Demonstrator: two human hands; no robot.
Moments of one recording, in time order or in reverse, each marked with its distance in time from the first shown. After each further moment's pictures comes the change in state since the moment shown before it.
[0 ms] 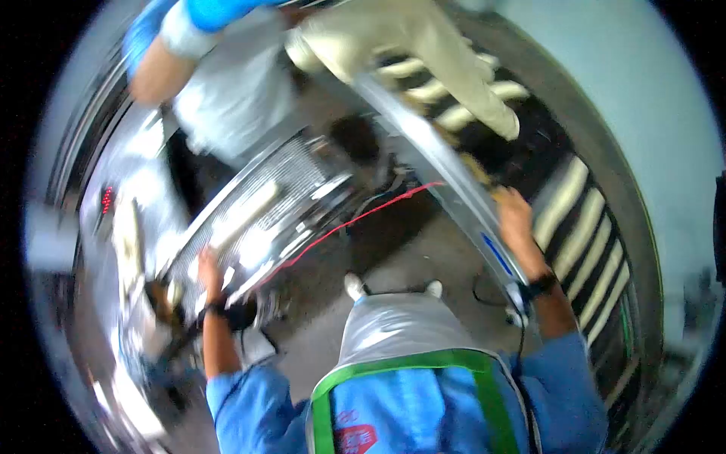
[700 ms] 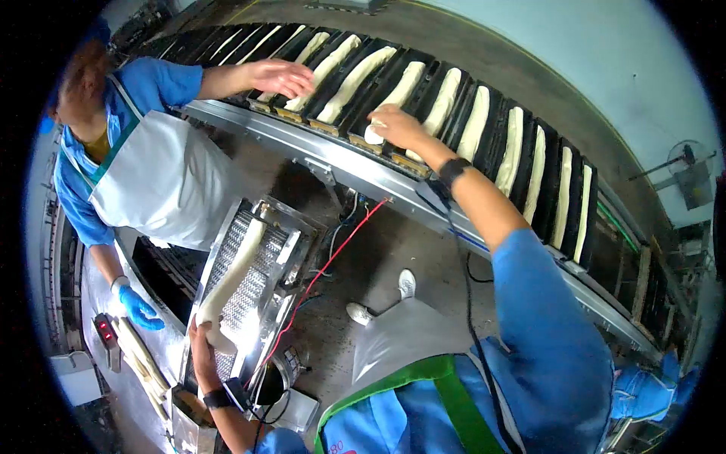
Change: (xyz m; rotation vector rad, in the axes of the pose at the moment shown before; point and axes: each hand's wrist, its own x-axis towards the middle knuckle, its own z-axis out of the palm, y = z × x) left_hand 0.090 0.152 -0.223 -1.560 -0.411 -0.444; right_hand 0.122 0.026 0.012 0.376 0.148 0.258
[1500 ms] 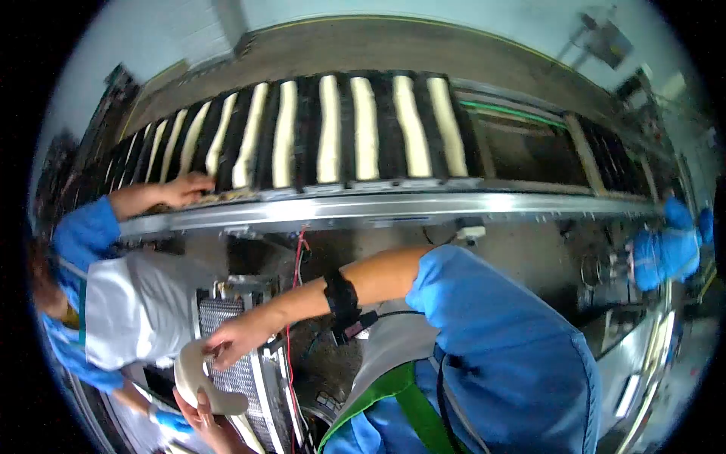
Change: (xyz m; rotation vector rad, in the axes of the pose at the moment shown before) left_hand -0.105 0.113 0.140 -0.015 -0.105 0.225; right_hand -0.152 -0.221 -0.045 1.496 -0.650 -0.339
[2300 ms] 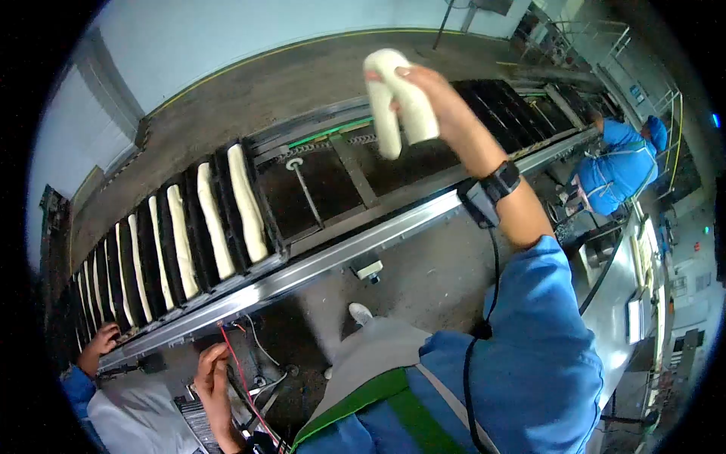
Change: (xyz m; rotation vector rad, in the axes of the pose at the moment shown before) left_hand -0.011 -0.028 0.268 0.349 -0.988 0.243; right_hand -0.483 -0.358 -0.072 -0.461 1.627 -0.114
